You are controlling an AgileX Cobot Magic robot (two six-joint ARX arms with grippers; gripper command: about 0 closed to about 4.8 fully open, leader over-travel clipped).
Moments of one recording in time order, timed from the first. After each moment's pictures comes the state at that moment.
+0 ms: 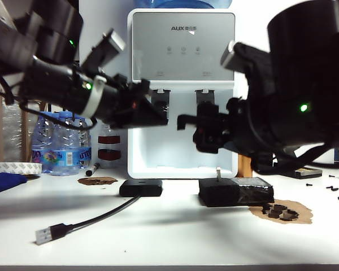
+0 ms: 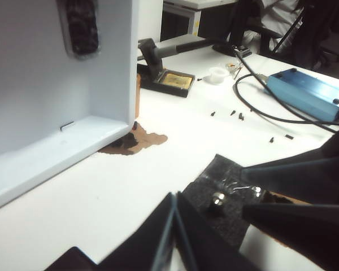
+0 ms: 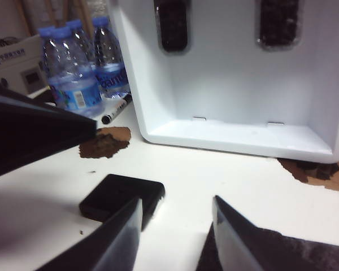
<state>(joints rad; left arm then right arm) -0.51 1.73 0.75 0.71 0.43 0.02 0.70 1.78 0.42 1.23 0.30 0.15</state>
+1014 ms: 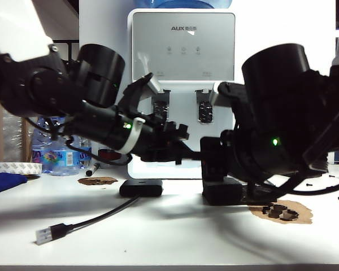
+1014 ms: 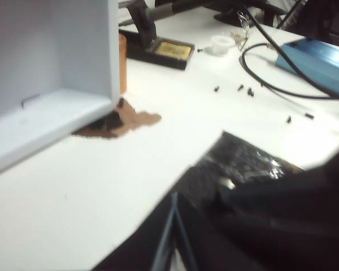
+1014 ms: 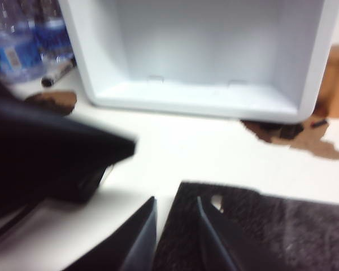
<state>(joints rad) -0.59 1.99 0.91 0.78 0.36 0.02 0.68 1.93 0.50 1.18 0.40 0.15</state>
